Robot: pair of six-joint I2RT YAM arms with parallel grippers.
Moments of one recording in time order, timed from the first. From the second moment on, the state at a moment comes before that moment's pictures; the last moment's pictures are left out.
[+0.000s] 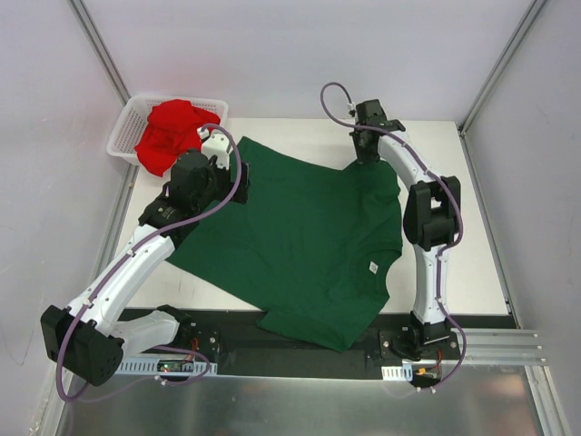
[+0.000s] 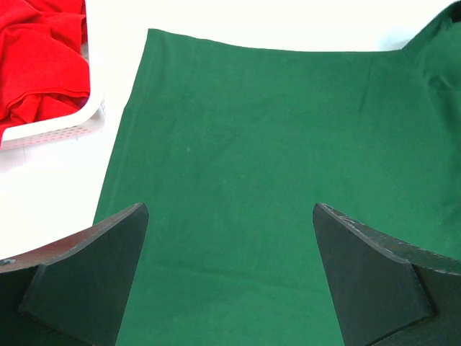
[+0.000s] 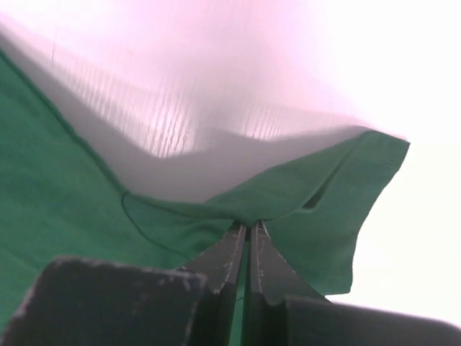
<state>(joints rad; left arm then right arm) -0.43 1.10 1.02 -0.32 -0.09 -0.06 0.29 2.20 1.97 -0.76 0.19 -0.04</state>
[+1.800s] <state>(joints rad) -0.43 1.98 1.43 -0.22 -0.10 0.07 0.52 1.63 1.18 -0.72 0.07 0.30</state>
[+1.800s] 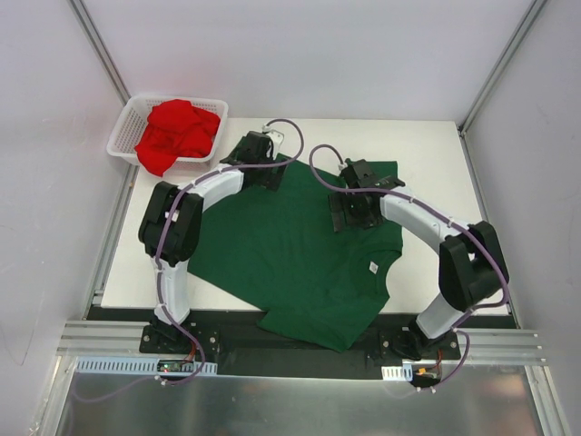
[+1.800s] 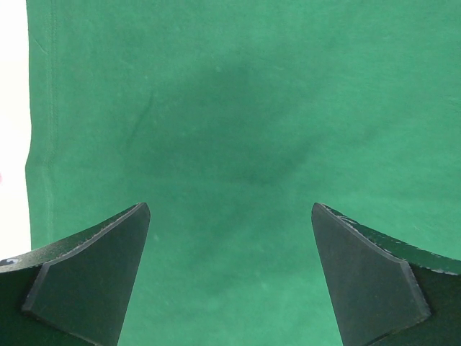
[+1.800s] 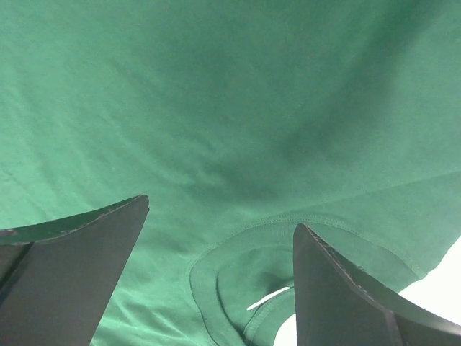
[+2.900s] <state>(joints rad) -0.43 2.15 1.64 -0.38 -0.19 0.22 0.52 1.89 1.33 -0.72 -0.05 0.28</state>
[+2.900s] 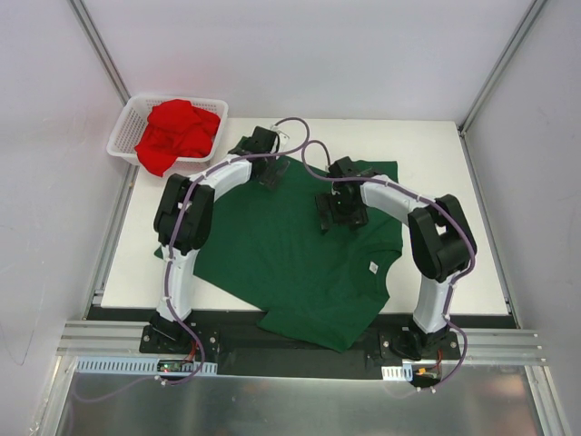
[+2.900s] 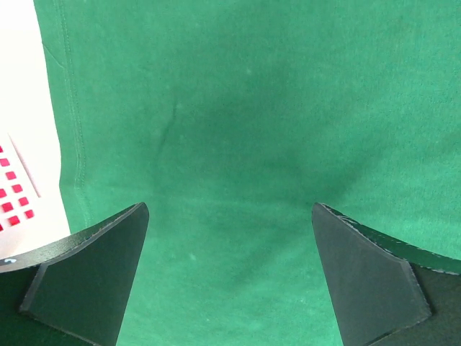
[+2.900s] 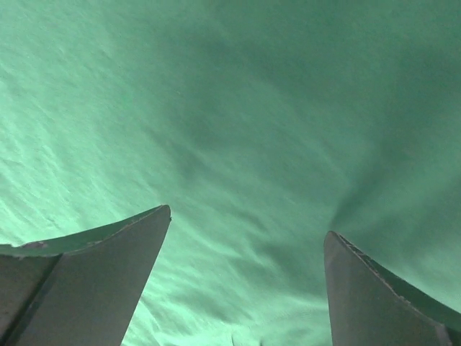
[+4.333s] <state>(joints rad) -0.45 2.22 1.72 -0.51 -0.30 0.27 0.39 2.07 1.58 -0.83 0.13 0.16</state>
